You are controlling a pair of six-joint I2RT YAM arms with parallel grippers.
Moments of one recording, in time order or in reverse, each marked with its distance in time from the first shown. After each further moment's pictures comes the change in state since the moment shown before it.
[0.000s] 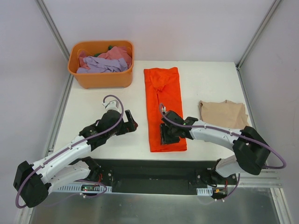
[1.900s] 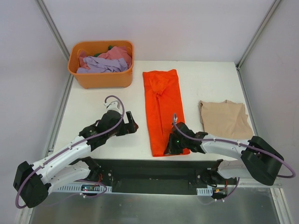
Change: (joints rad) left arm 0.000 -0.005 -0.005 -0.002 0.028 0.032; right arm 0.007 -0.158 -0.343 0.323 -0.169 0.279
